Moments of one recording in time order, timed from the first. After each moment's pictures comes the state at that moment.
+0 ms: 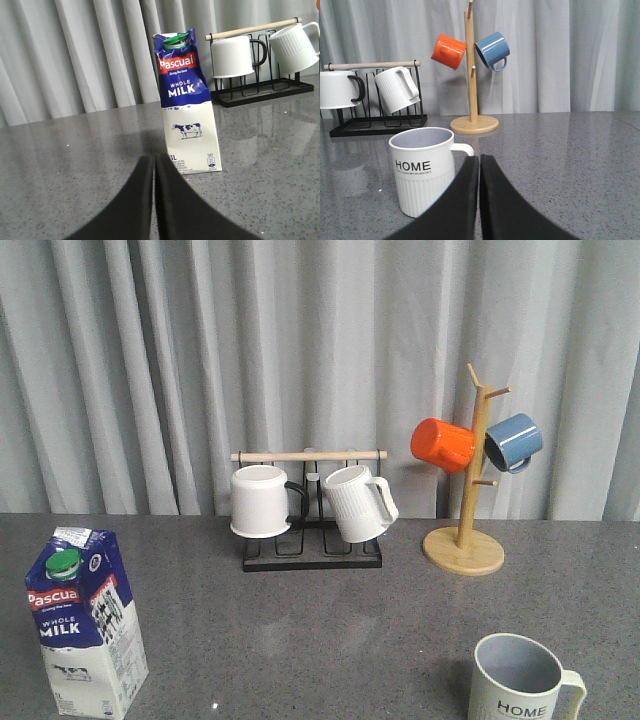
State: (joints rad) left arm -0.01 -0.01 0.02 -0.04 0.04 0.19; right arm -0.01 -0.01 0.03 -0.17 -0.02 0.23
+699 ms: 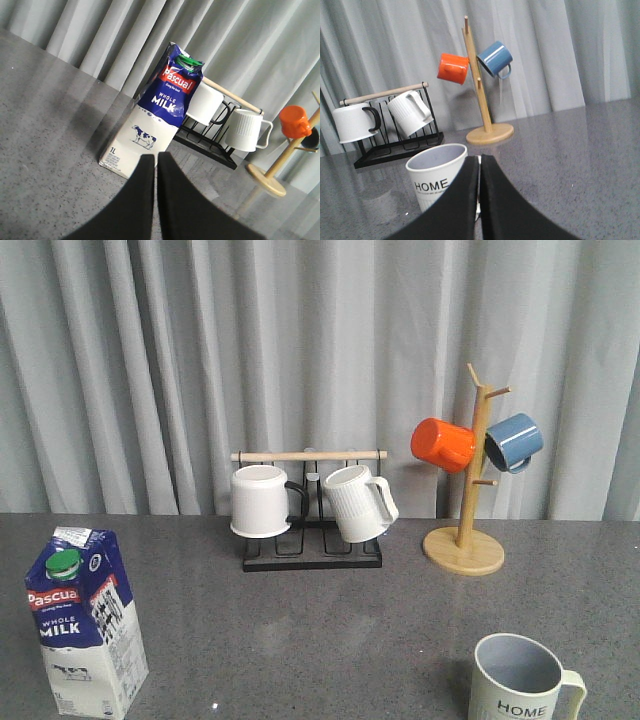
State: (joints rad) left arm -0.01 -0.01 0.02 -0.36 0.04 -0.22; right arm -0.01 -0.01 0.03 -0.05 -0.04 0.30
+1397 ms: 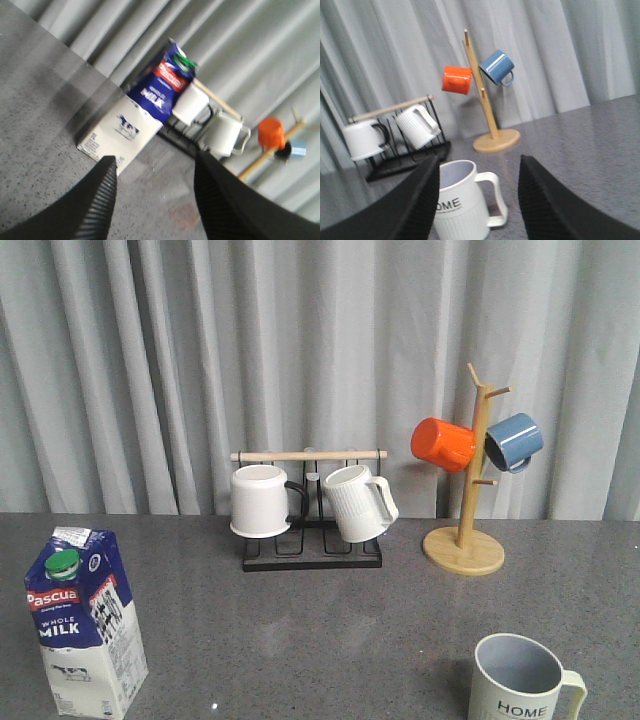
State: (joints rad) left arm -0.01 -0.01 -0.03 -0.48 0.14 -0.21; right arm -0.01 0.00 -0.13 -0.09 0.11 0.38
